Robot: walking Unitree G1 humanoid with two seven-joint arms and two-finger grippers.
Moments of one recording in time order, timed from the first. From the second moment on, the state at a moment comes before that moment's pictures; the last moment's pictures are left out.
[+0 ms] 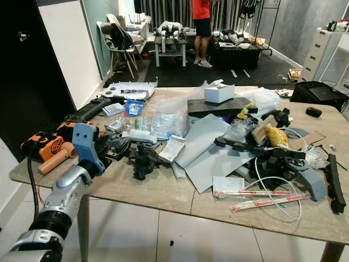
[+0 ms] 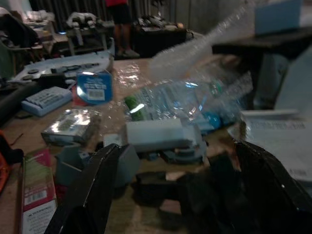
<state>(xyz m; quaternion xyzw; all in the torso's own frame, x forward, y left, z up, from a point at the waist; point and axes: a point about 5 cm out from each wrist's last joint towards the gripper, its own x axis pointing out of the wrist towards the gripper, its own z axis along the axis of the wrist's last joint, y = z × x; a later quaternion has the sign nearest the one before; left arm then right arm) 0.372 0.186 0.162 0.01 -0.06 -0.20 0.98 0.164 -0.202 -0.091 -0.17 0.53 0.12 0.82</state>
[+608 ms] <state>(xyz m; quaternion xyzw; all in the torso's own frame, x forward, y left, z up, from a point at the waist) 0.362 0.147 0.136 0.01 -0.03 -0.27 0.96 0.148 -0.204 -0.097 -0.16 0.54 0.11 0.82</state>
